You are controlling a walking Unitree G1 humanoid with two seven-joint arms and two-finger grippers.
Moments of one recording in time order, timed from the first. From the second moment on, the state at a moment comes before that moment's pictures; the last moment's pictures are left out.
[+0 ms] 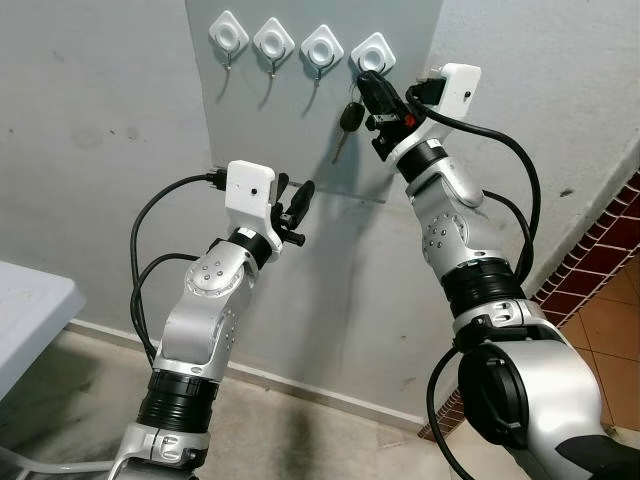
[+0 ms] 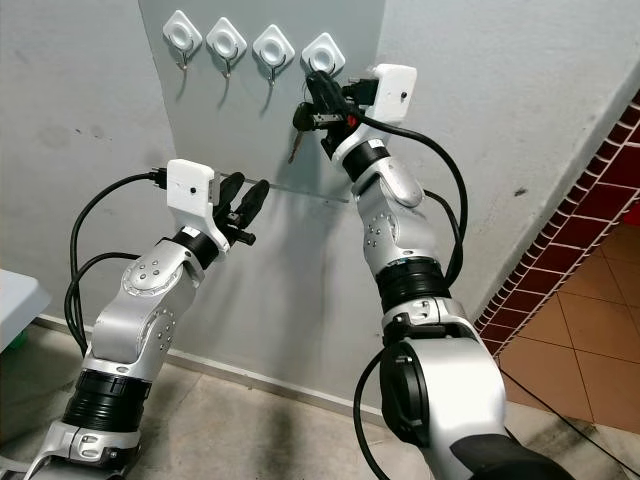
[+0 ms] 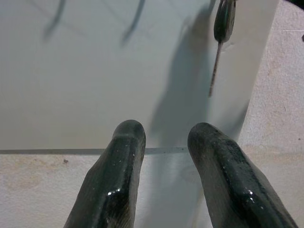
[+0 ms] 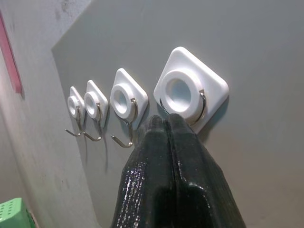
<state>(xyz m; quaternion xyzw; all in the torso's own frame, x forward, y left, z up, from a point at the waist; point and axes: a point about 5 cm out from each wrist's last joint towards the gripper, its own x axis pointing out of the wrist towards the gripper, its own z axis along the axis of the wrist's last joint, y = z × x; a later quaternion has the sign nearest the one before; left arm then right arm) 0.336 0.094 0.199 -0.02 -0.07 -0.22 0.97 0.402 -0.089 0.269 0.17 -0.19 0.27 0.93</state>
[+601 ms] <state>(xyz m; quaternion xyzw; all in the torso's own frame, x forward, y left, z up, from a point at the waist) 0.336 0.093 0.198 -0.03 -0.07 -0.22 0.97 0.410 -0.097 0.268 0.24 -0.17 0.25 0.92</state>
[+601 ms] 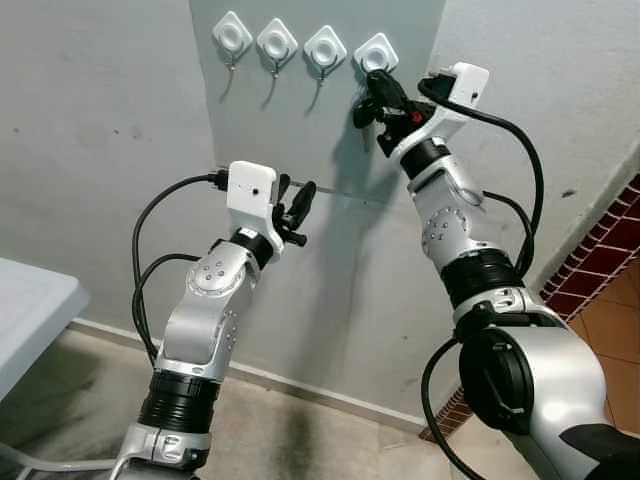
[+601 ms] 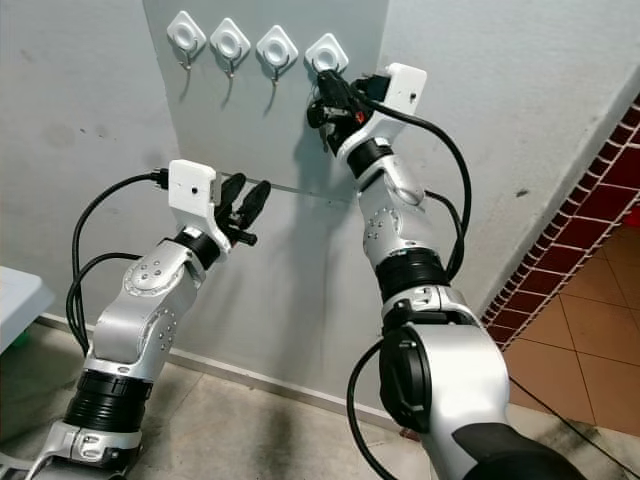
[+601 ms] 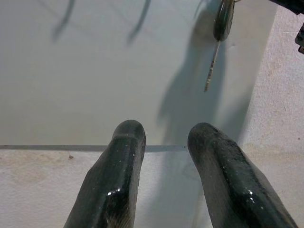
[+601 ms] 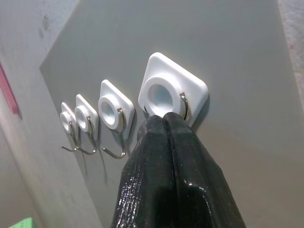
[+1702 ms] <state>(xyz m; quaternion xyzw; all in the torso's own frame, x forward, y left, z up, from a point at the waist) 0.337 0.098 0.201 -0.03 -0.07 -0.20 0.98 0.401 -0.115 0.201 0.29 -0.10 0.18 0.93</state>
